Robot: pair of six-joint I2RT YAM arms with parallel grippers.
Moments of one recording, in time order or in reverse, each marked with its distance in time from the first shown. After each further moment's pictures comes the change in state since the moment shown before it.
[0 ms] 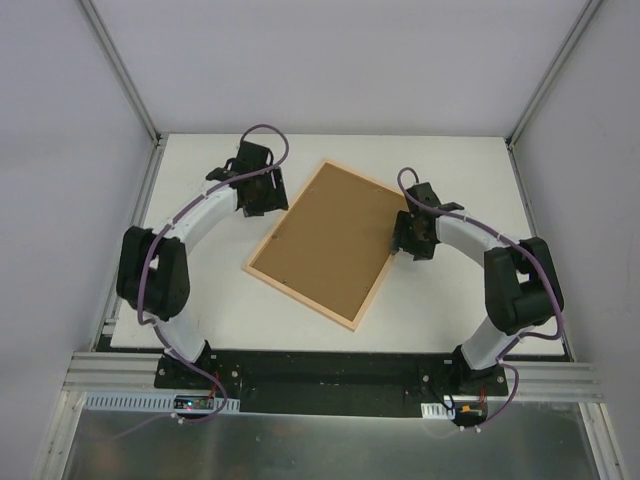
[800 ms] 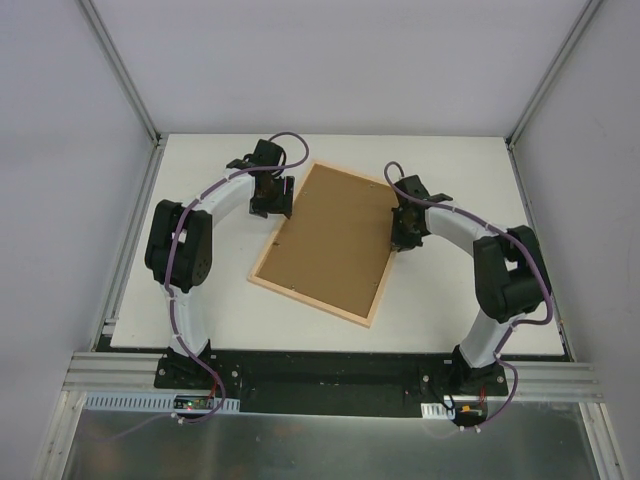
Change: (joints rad) left arm 0.000 0.315 0.235 -0.082 0.034 0.296; right arm 0.051 0.090 0.096 -0.006 -0.019 -0.051
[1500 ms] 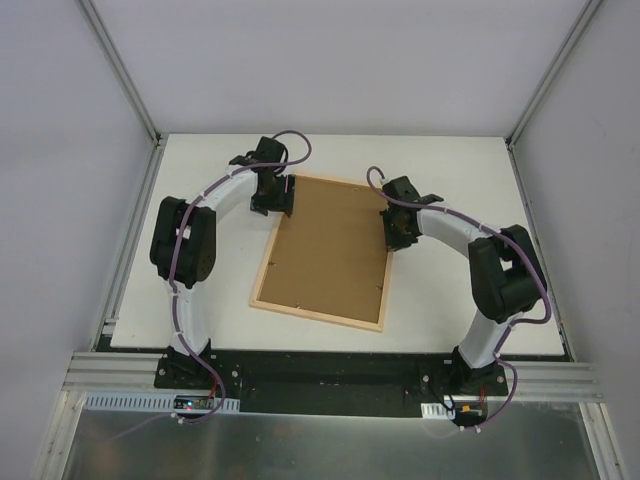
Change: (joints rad) left arm 0.000 0.038 0.047 -0.027 -0.004 0.032; right arm 0.058 0.008 0.014 0.013 0.037 -0.193
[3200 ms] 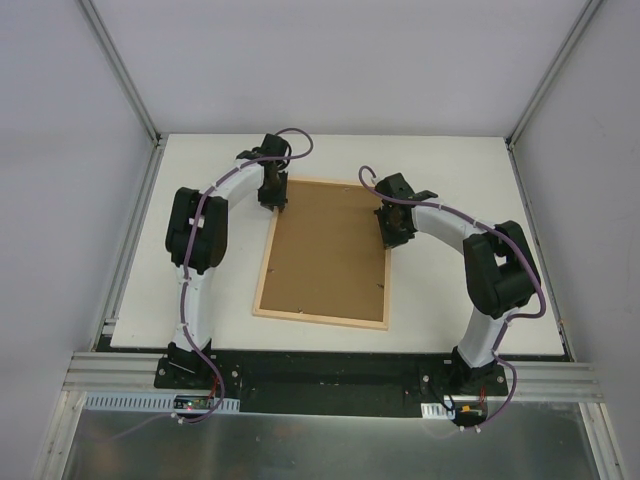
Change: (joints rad) left arm 0.021 0.188 0.183 -0.034 -0.079 0.013; right arm 0.020 0.047 0.063 -0.024 0.008 -0.089
